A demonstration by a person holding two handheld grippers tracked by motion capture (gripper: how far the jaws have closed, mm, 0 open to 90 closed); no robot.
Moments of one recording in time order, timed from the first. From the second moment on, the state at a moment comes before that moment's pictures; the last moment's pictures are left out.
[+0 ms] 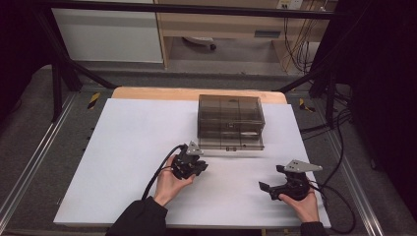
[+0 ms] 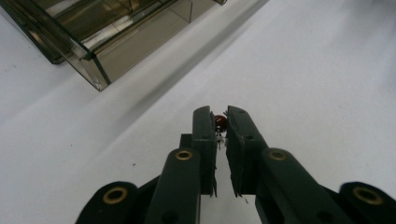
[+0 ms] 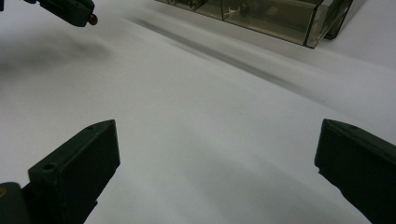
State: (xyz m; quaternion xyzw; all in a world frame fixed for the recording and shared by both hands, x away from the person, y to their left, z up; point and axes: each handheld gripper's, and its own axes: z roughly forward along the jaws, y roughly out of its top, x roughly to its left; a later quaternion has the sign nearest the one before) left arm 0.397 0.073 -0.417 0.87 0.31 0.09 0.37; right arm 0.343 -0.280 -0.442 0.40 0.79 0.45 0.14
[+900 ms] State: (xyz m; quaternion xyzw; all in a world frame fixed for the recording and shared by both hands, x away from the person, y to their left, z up) left arm 0.412 0.021 -0.377 0.88 0.27 0.10 0.38; right arm 0.343 -0.281 -0.441 0.40 0.79 0.45 0.14
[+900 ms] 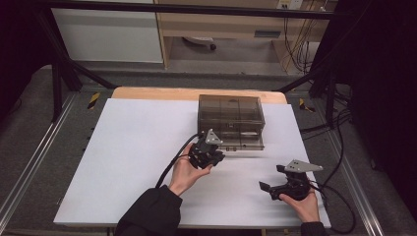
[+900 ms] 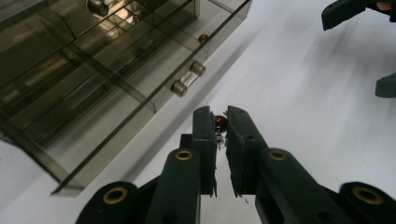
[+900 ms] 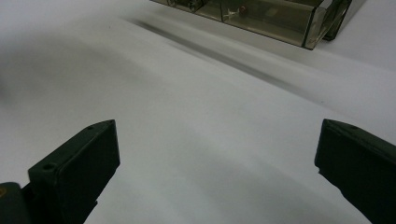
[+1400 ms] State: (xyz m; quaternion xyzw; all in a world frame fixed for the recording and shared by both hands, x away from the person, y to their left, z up) left arm 0.431 -0.018 -0.365 0.88 0.26 0.10 0.38; right arm 0.343 -0.281 -0.442 0.40 0.79 0.45 0.14
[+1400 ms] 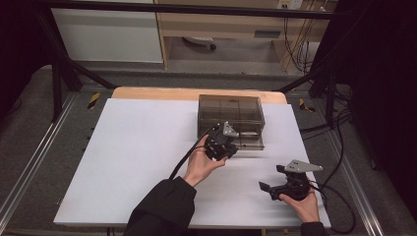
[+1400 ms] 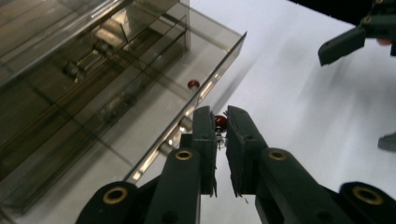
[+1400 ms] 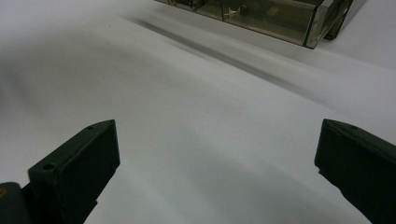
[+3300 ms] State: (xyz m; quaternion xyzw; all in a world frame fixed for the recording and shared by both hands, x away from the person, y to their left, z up) left arm 0.485 -0.083 -0.399 0.89 0.28 0.12 0.35; right arm 0.343 -0.283 -0.442 0.40 0.79 0.45 0.14
